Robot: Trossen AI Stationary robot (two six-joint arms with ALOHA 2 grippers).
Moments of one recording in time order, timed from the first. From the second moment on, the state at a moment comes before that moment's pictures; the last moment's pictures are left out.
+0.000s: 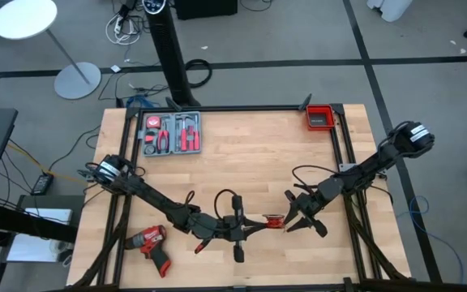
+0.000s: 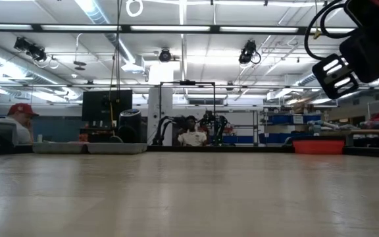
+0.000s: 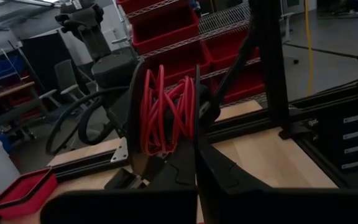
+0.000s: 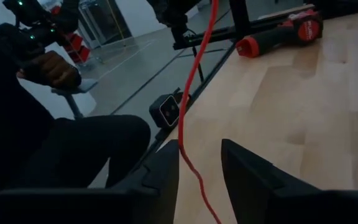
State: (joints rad) left arm -0.49 1.92 1.19 0.75 -0.54 0.28; right arm 0.46 1.28 0.19 0.92 -0.17 0.33
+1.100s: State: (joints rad) left arm -0.31 1.92 1.19 0.82 0.29 0.10; right arm 0.49 1.29 0.46 0.60 -0.12 0.05
